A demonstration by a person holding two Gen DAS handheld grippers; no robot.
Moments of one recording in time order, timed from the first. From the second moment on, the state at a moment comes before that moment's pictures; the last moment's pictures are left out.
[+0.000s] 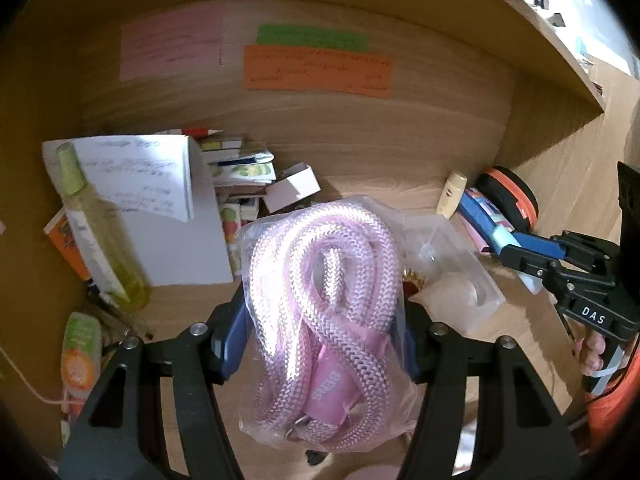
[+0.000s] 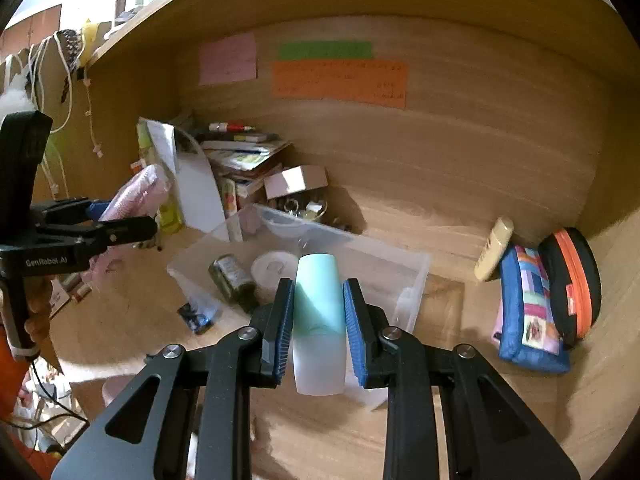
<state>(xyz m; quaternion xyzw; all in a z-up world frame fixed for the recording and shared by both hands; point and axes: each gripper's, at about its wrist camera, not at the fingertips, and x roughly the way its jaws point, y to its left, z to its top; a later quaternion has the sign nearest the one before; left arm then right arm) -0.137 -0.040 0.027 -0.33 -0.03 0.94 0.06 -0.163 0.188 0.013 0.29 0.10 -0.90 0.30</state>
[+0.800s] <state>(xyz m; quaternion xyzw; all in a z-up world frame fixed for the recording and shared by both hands) -0.241 0.001 -0.022 -0.40 -0.03 0.91 0.13 -0.256 0.171 -0.039 0.34 0.06 -0.89 0.28</state>
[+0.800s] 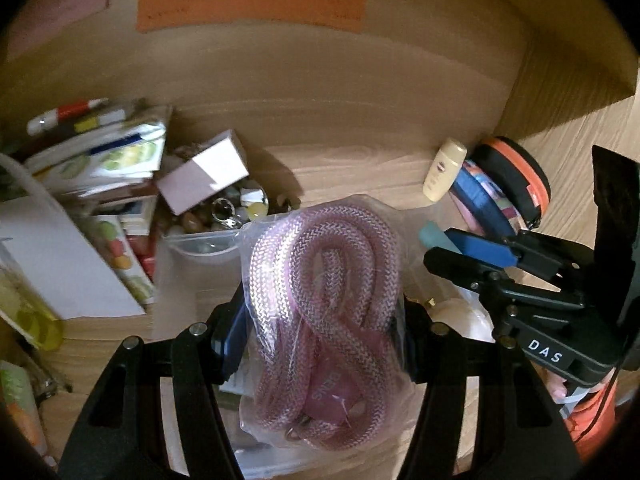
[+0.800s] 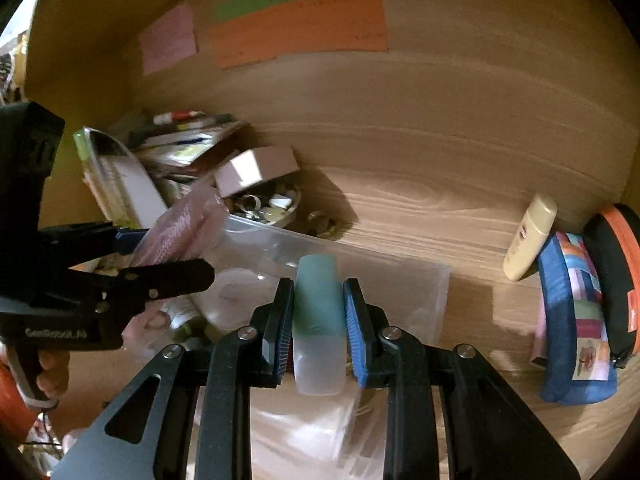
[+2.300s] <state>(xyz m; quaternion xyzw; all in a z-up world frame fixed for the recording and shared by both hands) -0.228 0.019 -0.009 -0.40 0.00 0.91 0.12 -0.234 0.192 -0.013 0.30 0.06 -0.92 0.25</state>
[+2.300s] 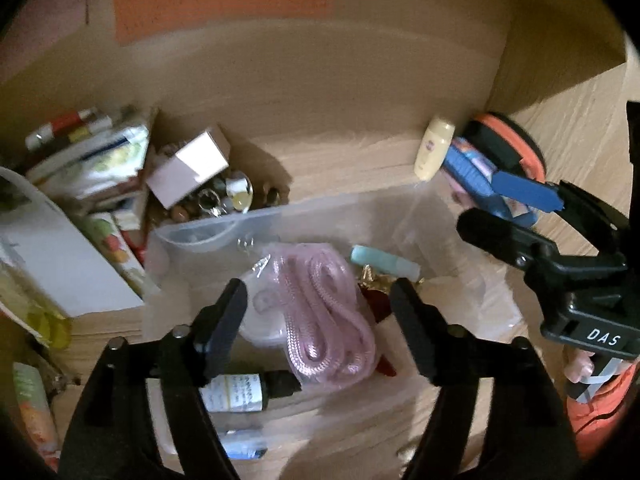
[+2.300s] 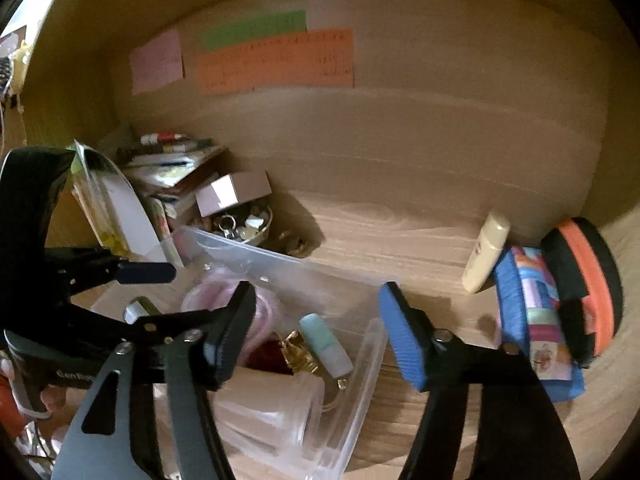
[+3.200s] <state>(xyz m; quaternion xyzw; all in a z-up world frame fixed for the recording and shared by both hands) -0.052 -0.044 -0.009 -0.37 0.00 0.92 0.09 -0.074 0.186 0.000 0.25 0.09 -0.93 0.24</state>
